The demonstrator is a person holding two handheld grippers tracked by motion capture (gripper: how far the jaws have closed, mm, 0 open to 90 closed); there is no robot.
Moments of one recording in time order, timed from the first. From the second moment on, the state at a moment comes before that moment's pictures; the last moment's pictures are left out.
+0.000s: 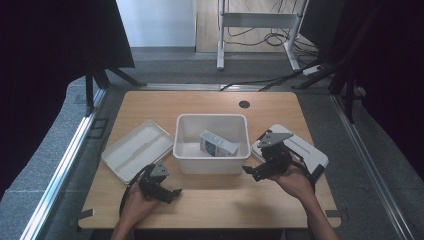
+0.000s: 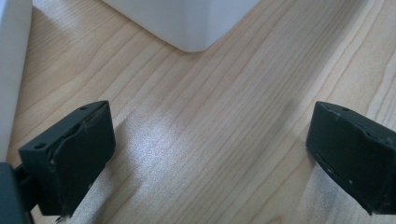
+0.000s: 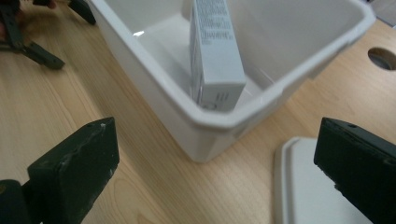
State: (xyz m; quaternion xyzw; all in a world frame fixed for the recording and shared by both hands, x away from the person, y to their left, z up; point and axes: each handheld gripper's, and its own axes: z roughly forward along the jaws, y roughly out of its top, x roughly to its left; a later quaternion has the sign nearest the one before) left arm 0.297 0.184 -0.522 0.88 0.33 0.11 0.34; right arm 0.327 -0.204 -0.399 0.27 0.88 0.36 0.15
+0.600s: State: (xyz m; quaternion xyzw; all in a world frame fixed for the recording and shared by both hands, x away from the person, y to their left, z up) left arm 0.297 0.184 -0.522 0.88 0.33 0.11 0.34; right arm 0.308 -0.219 -0.486 0.32 0.86 0.38 0.14
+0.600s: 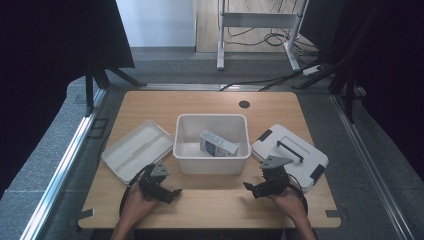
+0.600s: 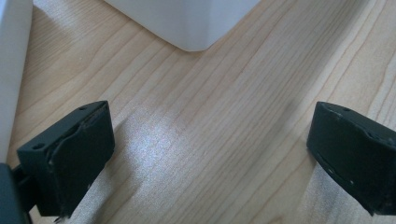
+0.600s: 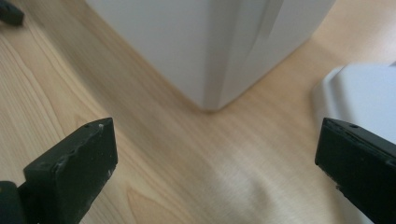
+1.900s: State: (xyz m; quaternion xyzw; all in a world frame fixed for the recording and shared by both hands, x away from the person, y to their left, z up) left arm 0.364 0.272 -0.448 0.86 0.38 0.14 0.33; right arm 0.306 -0.218 -0.519 0.33 0.87 0.35 0.13
